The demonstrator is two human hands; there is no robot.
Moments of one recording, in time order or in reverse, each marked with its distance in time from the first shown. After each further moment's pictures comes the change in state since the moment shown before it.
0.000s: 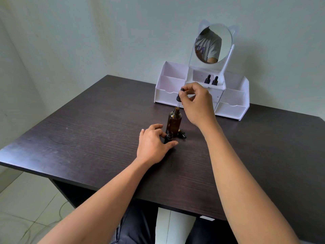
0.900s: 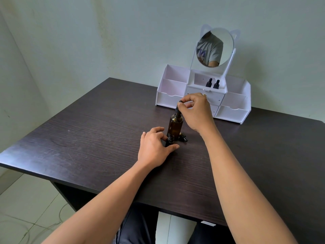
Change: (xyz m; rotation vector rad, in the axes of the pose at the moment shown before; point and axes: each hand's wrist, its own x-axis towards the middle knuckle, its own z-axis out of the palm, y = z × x) left_hand 0.001 0.002 0.000 -0.001 -0.014 -0.024; right_hand 0.001 0.015 0.008 -0.079 -0.049 0.048
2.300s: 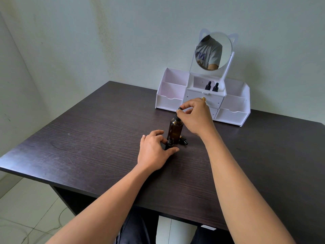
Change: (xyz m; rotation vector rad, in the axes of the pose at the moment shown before) left_hand 0.001 -0.003 0.002 0.014 0.008 0.015; right_hand -0.003 0.000 -0.003 -0.085 -0.033 0.022
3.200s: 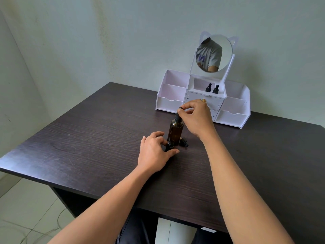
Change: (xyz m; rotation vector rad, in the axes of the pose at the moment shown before) left_hand -0.001 0.004 -0.003 0.003 -0.004 -0.013; right_hand 0.001 -0.004 0.000 0.045 0.003 0.031
